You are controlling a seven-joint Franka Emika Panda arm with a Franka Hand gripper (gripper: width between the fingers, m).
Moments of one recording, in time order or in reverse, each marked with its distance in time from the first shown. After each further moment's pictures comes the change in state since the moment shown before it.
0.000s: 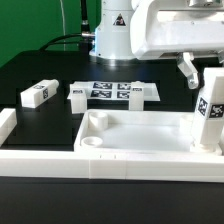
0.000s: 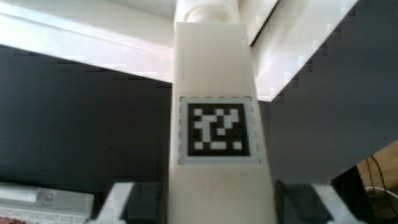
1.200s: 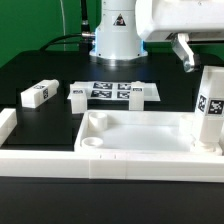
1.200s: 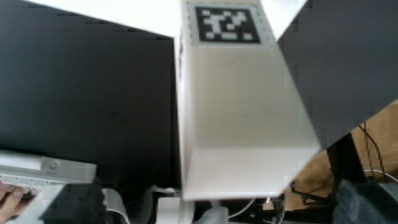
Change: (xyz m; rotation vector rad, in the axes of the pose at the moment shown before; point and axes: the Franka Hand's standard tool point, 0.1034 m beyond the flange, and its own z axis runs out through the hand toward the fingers) arm 0.025 -0.002 -0.022 -0.002 0.009 0.000
